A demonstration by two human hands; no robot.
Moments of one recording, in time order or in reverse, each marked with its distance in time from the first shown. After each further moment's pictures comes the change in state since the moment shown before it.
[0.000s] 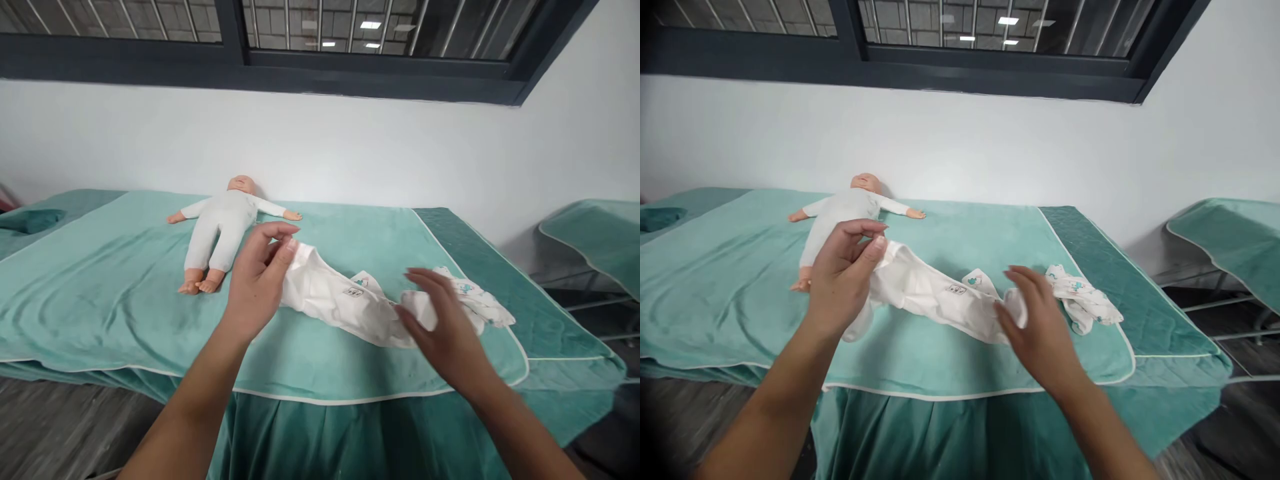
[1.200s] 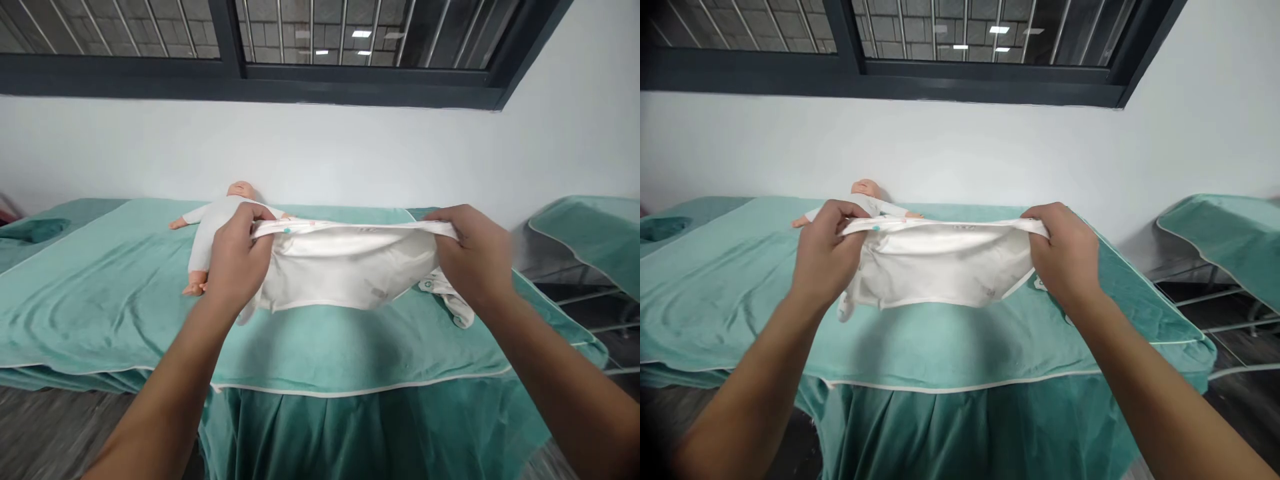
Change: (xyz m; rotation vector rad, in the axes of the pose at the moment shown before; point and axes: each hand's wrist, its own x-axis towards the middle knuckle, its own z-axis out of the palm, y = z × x) left_hand 0.028 0.016 -0.027 0.466 0.035 0.113; right_hand 0.085 -0.008 -0.049 -0.157 0.237 0.126
